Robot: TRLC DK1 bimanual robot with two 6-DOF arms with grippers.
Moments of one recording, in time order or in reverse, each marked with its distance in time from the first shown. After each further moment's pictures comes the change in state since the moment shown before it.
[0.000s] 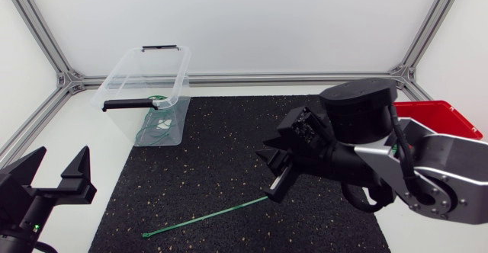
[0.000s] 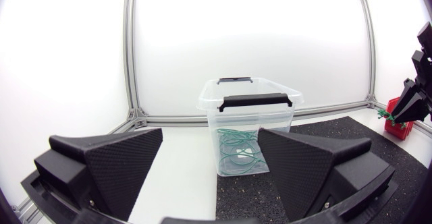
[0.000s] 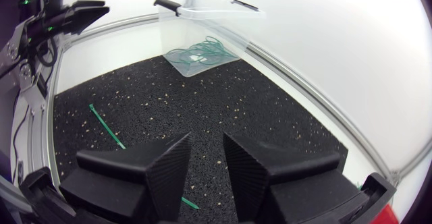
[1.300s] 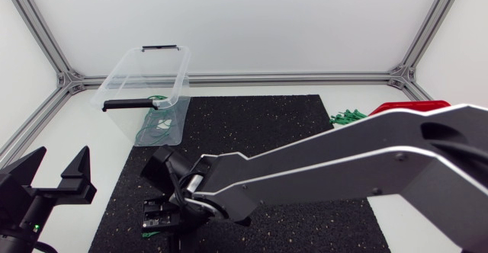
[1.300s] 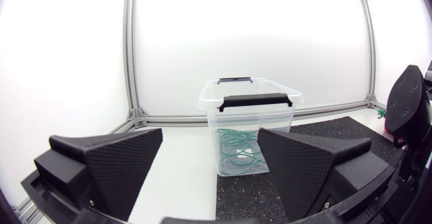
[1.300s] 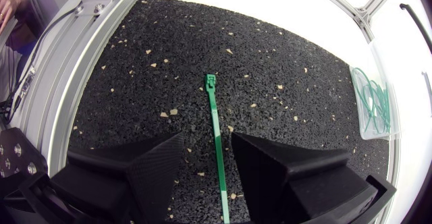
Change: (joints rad) left arm 0.000 0.000 0.000 0.000 0.000 0.000; right arm 0.388 0.821 0.573 -0.211 -0.165 -0.364
